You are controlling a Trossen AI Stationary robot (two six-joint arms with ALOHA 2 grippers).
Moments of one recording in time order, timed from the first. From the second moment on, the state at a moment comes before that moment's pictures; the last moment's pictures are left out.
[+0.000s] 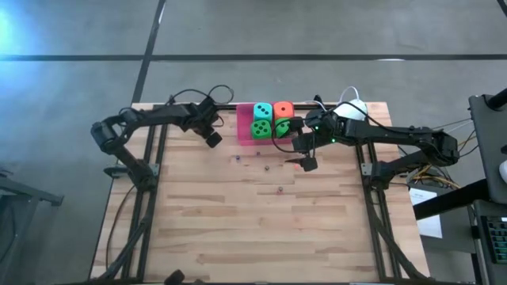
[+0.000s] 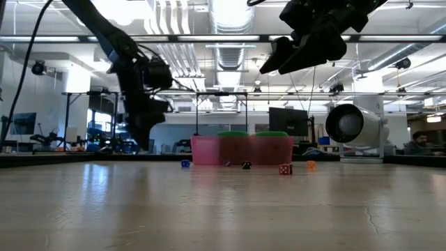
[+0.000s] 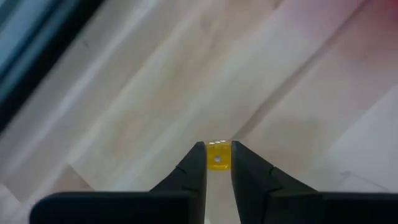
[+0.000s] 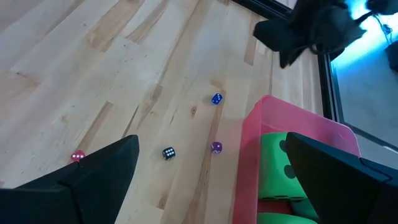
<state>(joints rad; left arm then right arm) 0.70 1.62 0.91 -0.54 -0.14 0.00 -0.29 1.28 0.93 -0.31 -0.26 -0.58</state>
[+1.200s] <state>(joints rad) 0.57 1.77 1.18 -0.28 -0.06 0.03 -0.29 1.28 0.93 -0.30 -0.26 -0.58</state>
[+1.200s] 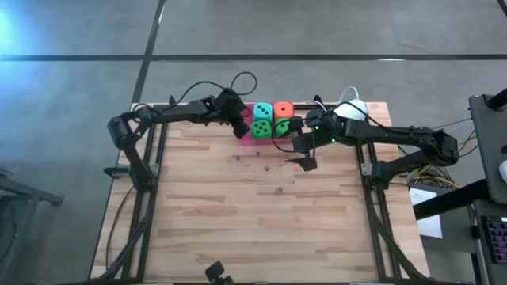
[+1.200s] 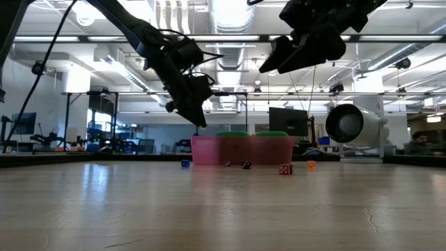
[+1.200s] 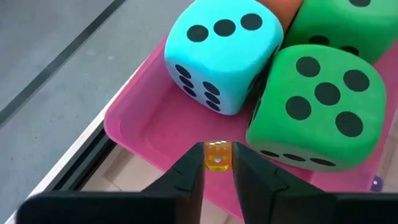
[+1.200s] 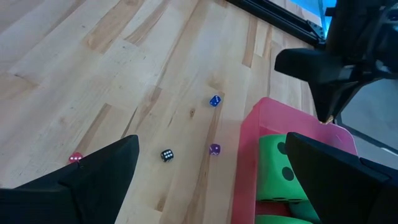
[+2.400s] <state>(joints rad) 0.37 1.66 1.09 -0.53 0.01 0.31 -0.29 1.28 0.93 -0.30 -0.26 -0.58</state>
